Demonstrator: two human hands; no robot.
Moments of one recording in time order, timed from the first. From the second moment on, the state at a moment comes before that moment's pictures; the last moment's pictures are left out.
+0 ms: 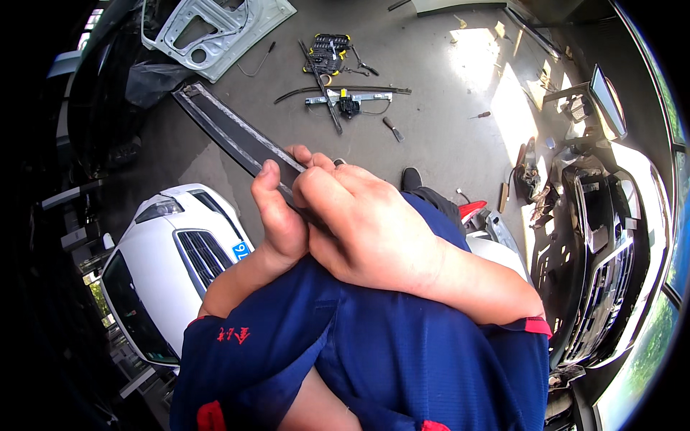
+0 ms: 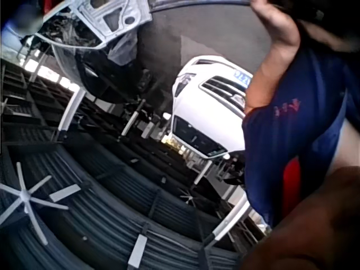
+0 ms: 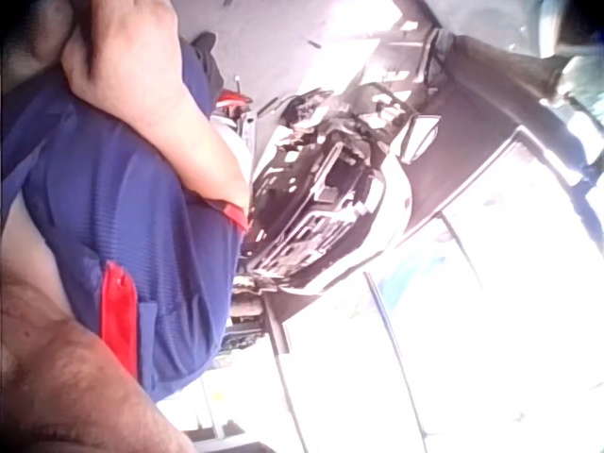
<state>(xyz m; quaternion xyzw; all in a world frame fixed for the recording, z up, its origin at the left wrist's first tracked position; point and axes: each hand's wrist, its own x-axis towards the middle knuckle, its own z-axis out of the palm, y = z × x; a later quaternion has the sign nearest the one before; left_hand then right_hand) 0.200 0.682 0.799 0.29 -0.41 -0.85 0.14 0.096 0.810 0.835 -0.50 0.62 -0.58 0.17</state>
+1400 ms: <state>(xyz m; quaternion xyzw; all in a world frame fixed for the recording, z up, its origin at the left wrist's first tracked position) 0.177 0.685 0.806 0.28 -0.40 -0.85 0.19 0.087 0.813 0.839 -0.47 0.63 -0.60 0.13</state>
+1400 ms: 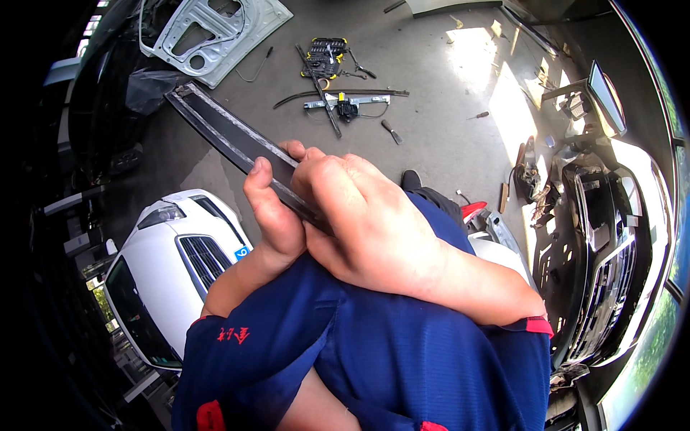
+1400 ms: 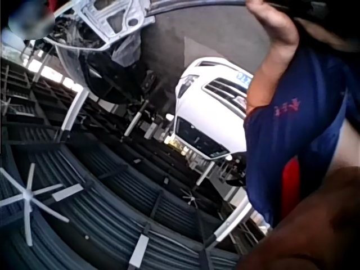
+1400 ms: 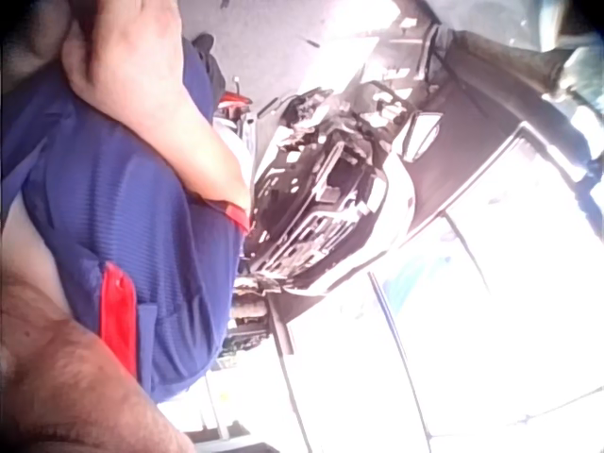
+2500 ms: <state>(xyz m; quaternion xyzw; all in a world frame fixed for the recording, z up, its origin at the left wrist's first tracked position) 0.172 0.687 0.806 0.29 -0.36 -0.86 0.19 0.081 0.816 0.840 -0.48 0.64 -0.58 0.15</state>
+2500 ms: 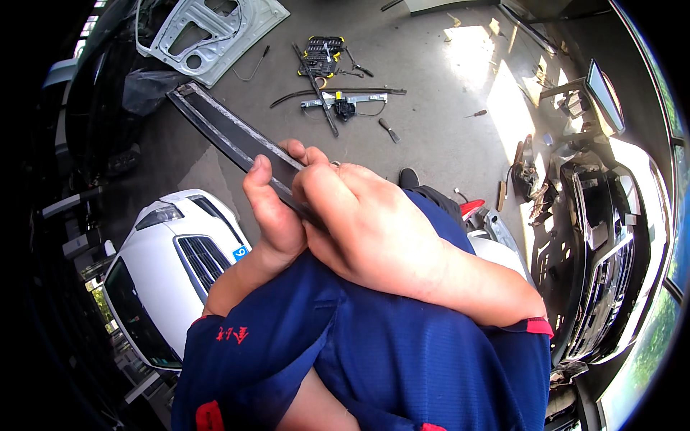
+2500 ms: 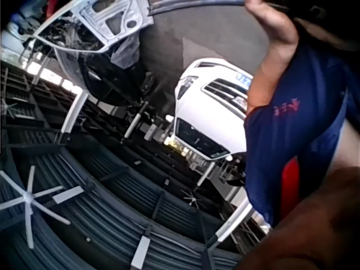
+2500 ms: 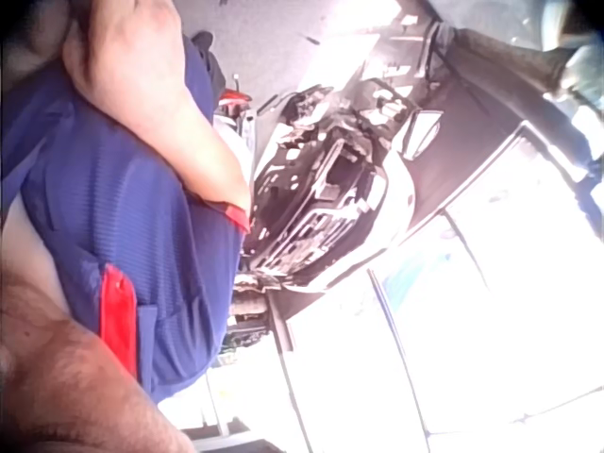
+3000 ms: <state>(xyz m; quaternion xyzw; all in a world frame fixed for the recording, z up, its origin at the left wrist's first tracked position) 0.175 0.683 0.801 0.27 -0.38 -0.87 0.18 0.079 0.816 0.841 -0.51 0.64 -0.55 0.15</state>
